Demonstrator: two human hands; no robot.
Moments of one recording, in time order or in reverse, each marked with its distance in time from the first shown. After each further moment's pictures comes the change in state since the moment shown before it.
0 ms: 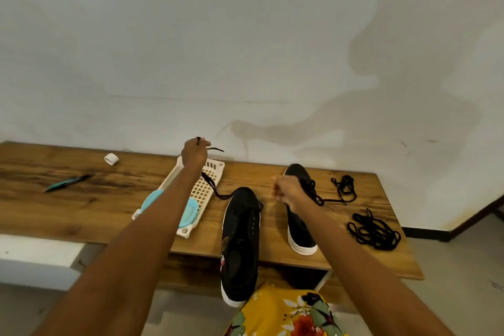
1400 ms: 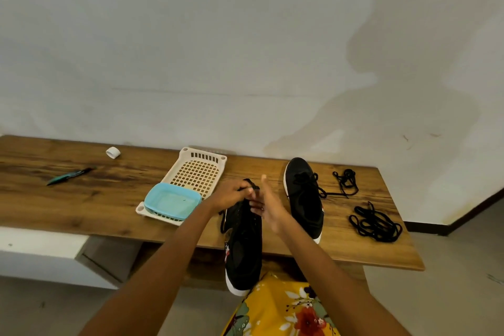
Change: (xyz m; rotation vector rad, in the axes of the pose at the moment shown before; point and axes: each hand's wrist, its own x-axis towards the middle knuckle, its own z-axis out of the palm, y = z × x) left_hand -0.064 -0.072 0.019 0.347 -0.838 0.356; right_hand -0.052 0.034 0.051 0.272 -0.189 -0.001
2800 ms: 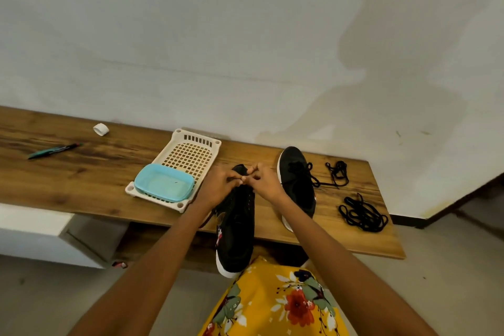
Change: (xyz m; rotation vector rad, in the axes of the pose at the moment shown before) left_hand -0.013 -0.012 0.017 0.097 0.365 0.066; right_hand 0.024 -0.005 -0.009 -0.773 0.021 -0.334
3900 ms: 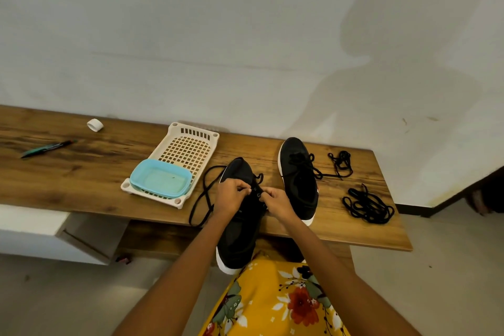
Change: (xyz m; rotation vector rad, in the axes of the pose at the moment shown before) left_hand -0.010 0.002 0.061 -0.053 0.056 -0.312; right_hand -0.025 0.067 0.014 0.306 -0.015 0.272
